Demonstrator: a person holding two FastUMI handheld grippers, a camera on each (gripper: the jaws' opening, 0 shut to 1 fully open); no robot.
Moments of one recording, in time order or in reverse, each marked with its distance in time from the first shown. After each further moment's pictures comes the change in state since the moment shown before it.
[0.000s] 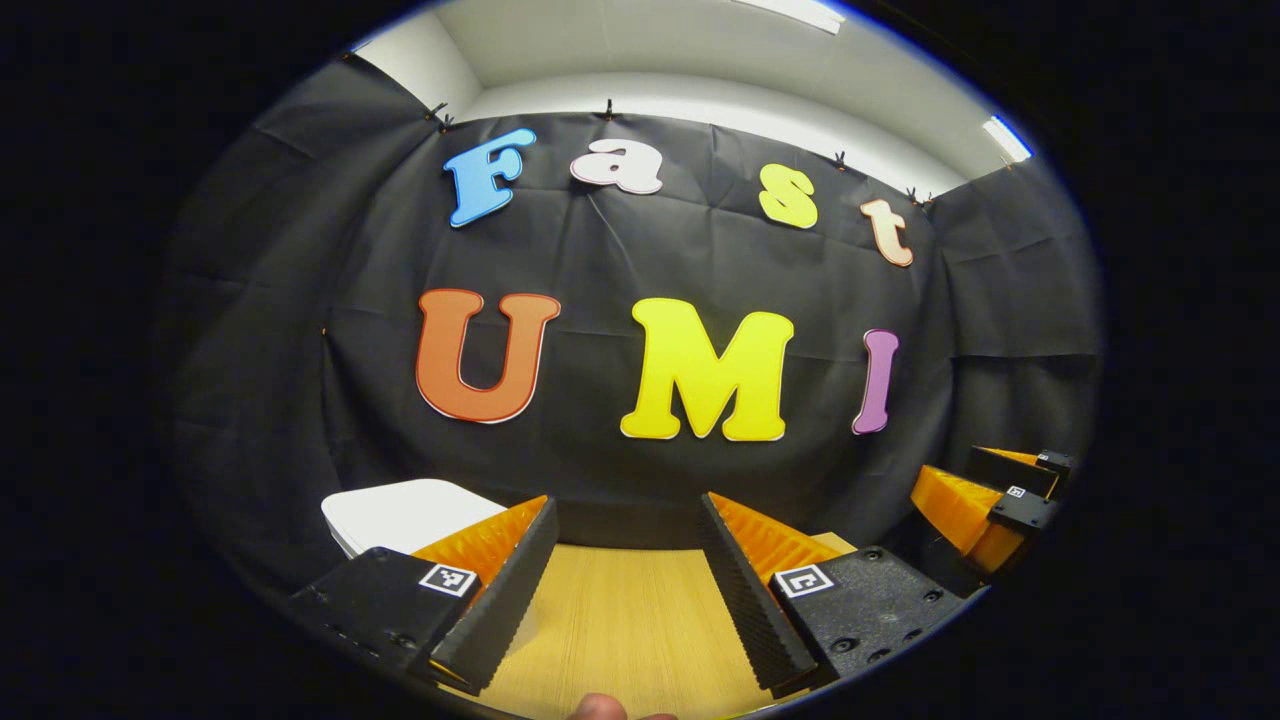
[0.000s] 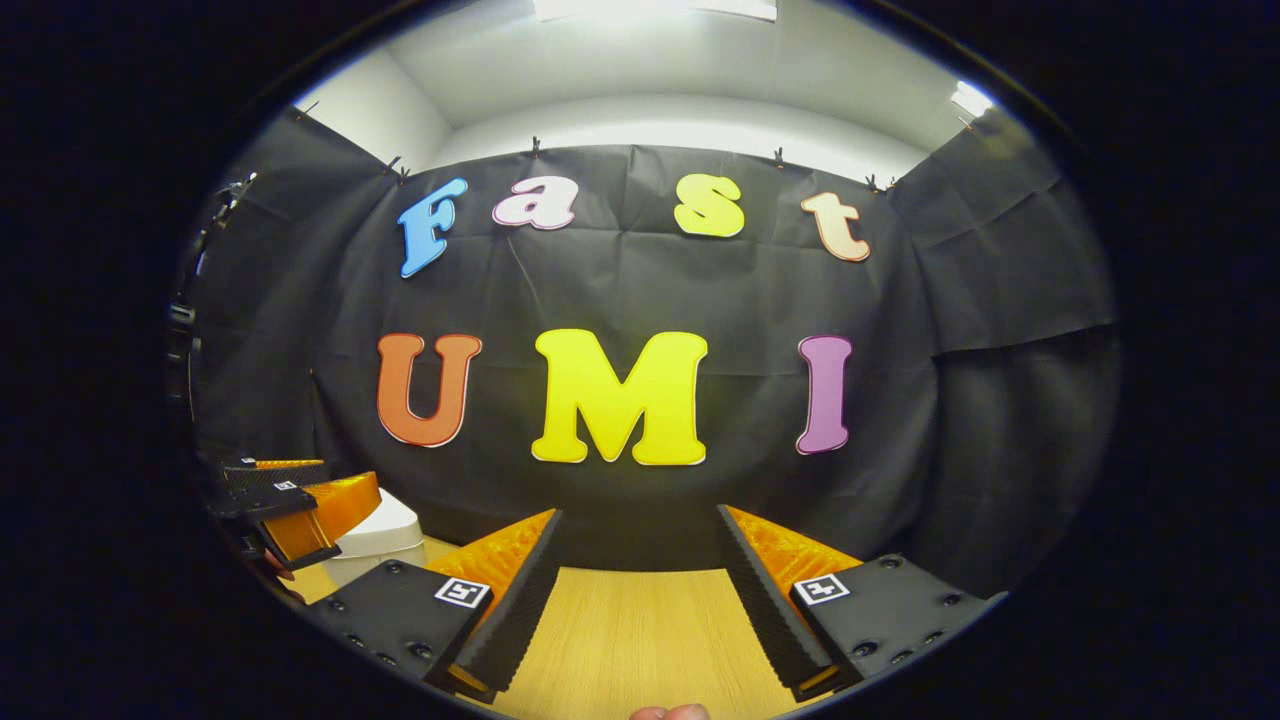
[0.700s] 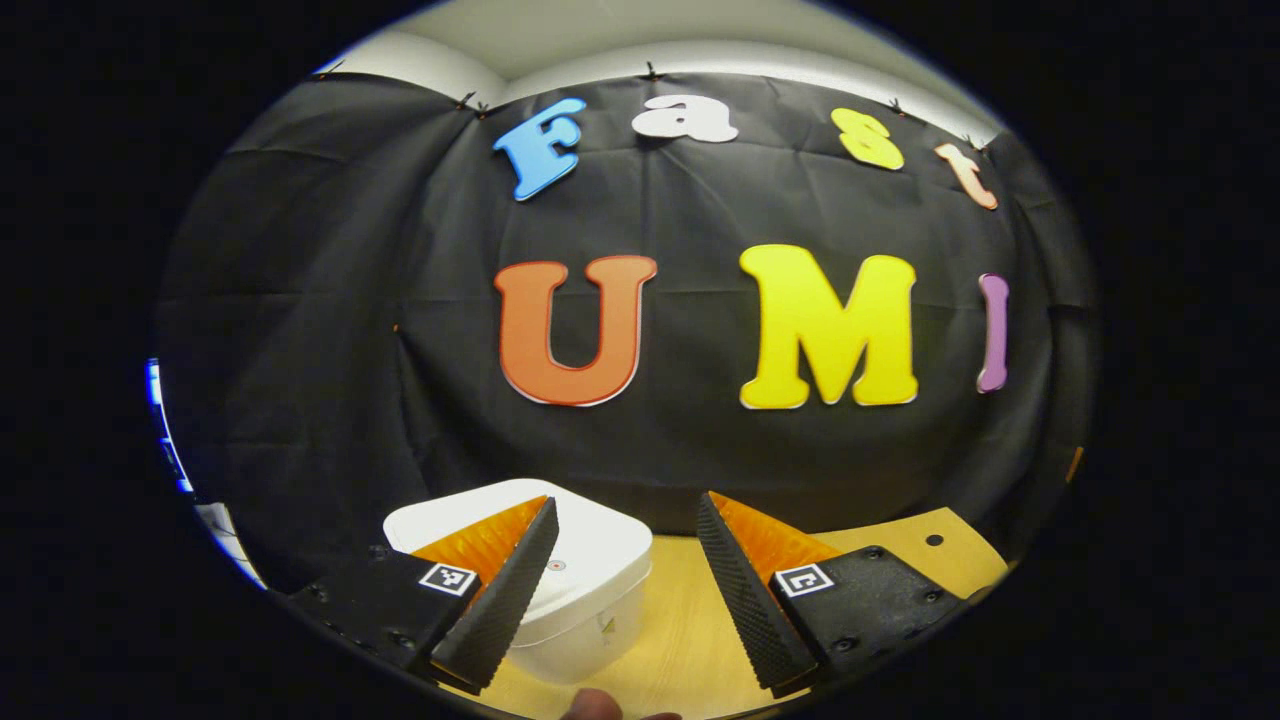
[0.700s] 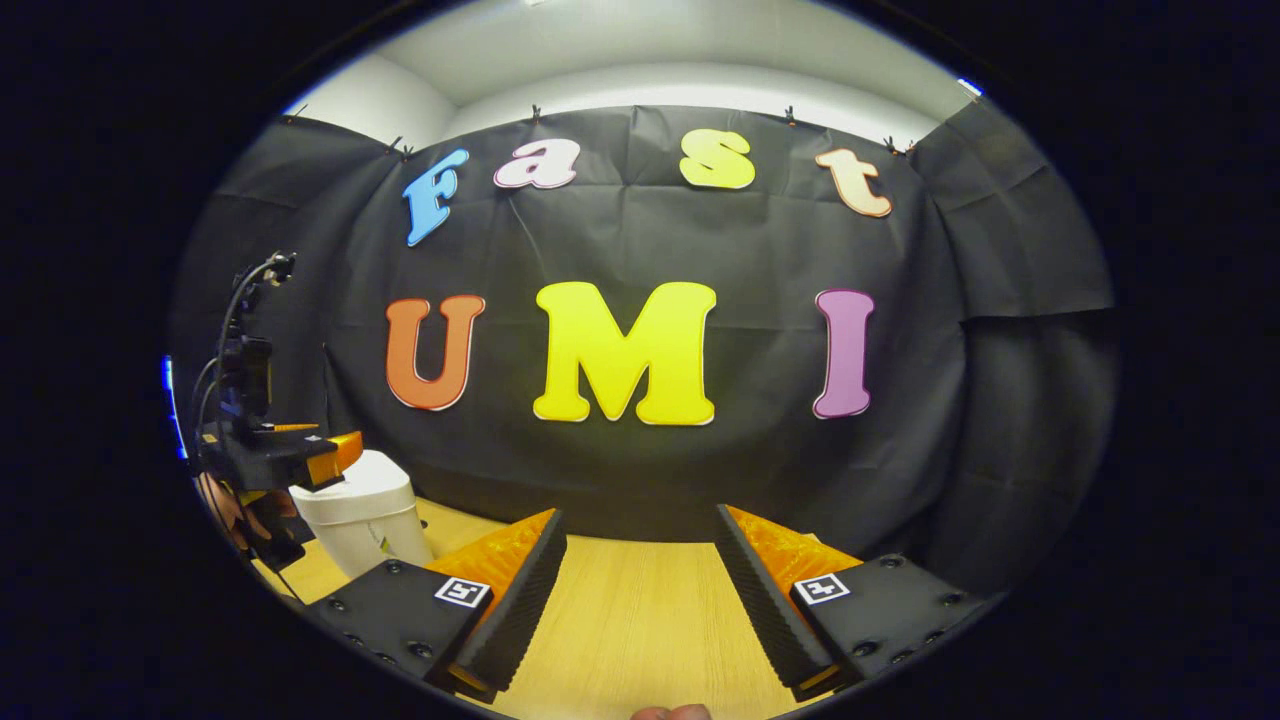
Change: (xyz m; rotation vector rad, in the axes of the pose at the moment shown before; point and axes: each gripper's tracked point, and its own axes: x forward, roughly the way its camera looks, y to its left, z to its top) left arm 0.051 0.073 -0.017 0.090 0.067 0.228; right arm 0.031 -0.033 -0.023 0.009 0.087 0.050
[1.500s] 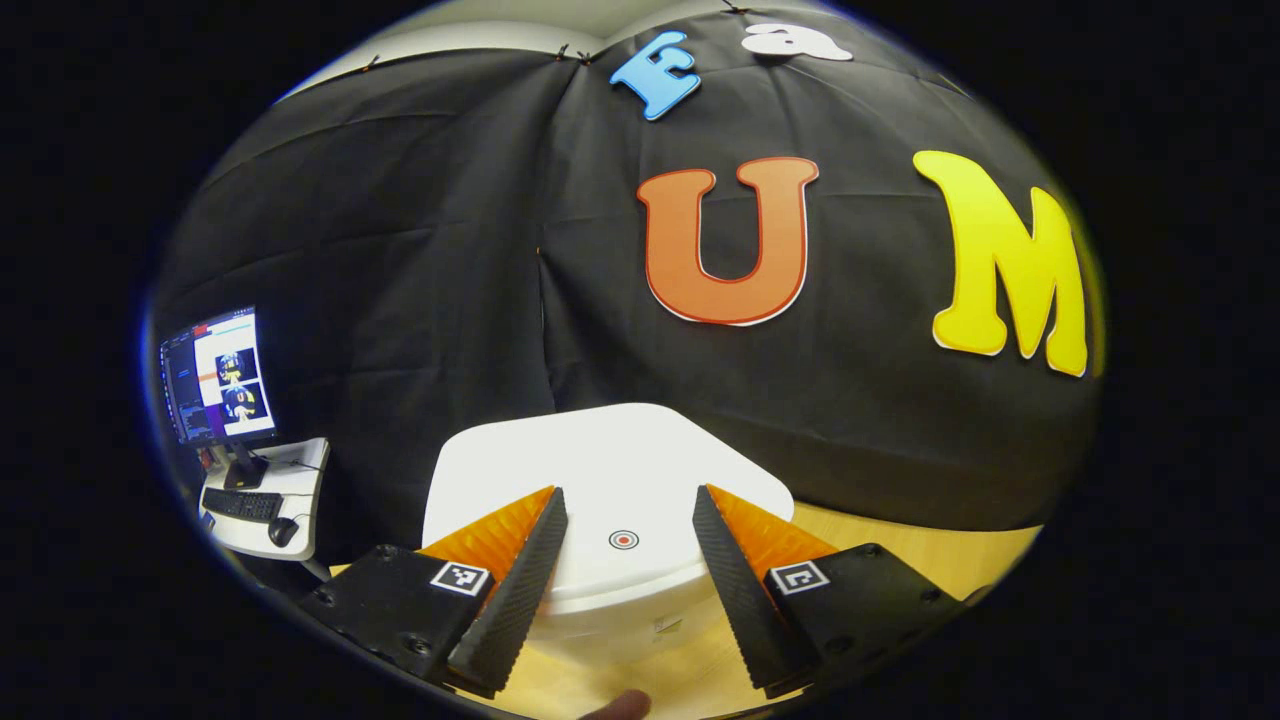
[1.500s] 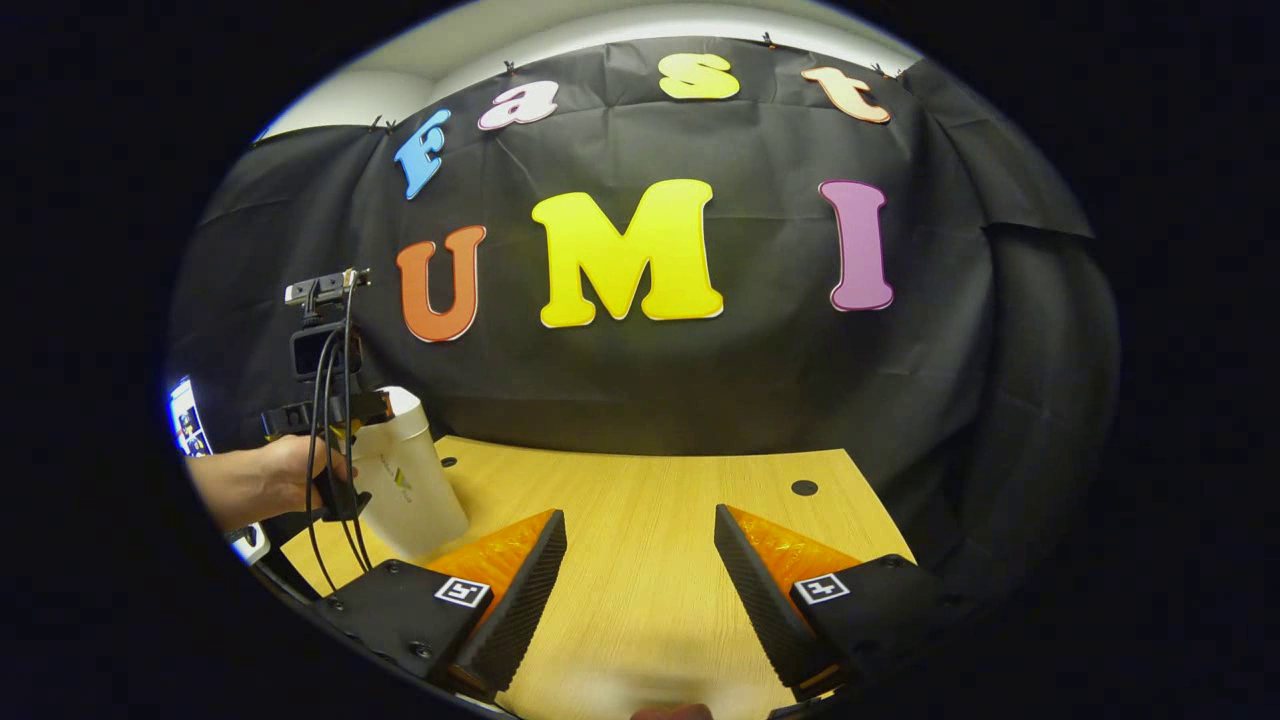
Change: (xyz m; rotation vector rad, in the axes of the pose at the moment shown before) left arm 0.057 0.079 -0.090 -0.030 0.200 0.567; right arm -0.007 -0.043 -0.099 0.075 0.272 0.109
